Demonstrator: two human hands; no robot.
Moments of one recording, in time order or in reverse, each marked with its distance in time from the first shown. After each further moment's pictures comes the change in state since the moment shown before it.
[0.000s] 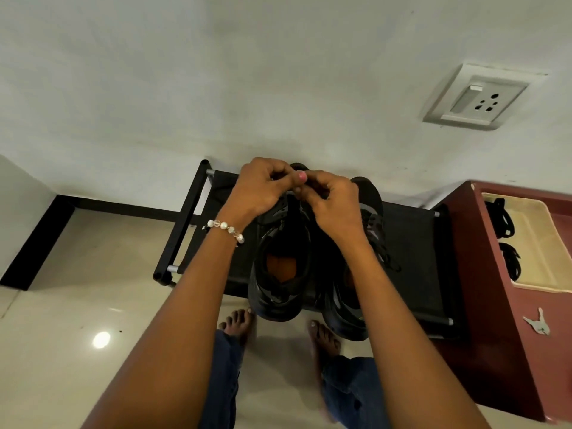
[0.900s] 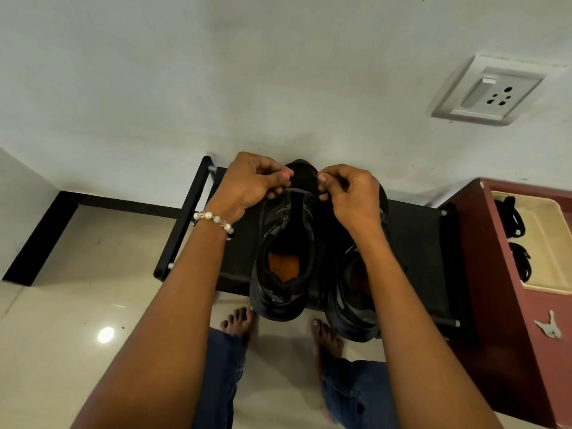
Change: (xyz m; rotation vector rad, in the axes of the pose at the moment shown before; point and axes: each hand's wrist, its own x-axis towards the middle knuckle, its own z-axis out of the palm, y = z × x) left_hand 0.005 -0.011 -0.013 -0.203 0.009 -0.247; right_hand 0.014 0.018 -0.011 0.017 0.100 0.147
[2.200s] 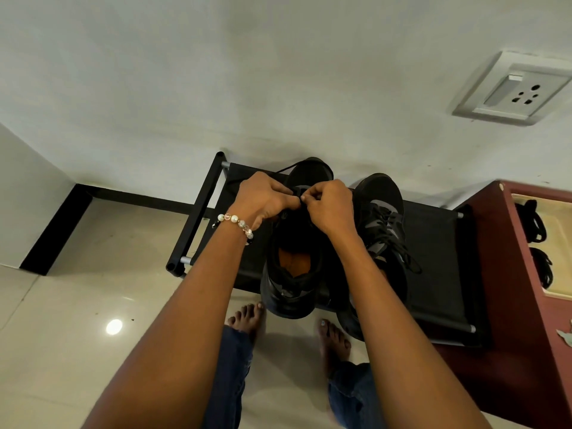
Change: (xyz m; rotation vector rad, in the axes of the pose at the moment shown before) left_hand -0.004 -0.024 0.006 0.253 0.040 -0.223; right_hand -0.001 0.012 0.059 -0.364 -0.137 0.140
